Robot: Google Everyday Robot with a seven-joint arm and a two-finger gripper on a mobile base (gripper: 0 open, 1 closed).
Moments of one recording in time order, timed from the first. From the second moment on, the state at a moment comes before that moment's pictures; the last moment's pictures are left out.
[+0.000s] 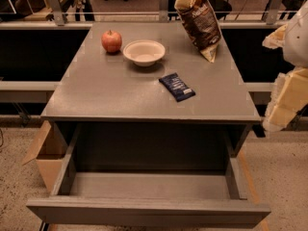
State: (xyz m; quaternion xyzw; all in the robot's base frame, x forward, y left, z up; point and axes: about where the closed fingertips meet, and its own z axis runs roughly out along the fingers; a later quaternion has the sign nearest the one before) arm 0.438 -0.213 0.989 -0.60 0.78 -0.05 0.18
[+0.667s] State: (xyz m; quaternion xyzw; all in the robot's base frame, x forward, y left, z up) arm 0.441 -0.213 0.989 -0.59 0.78 -0.05 0.19
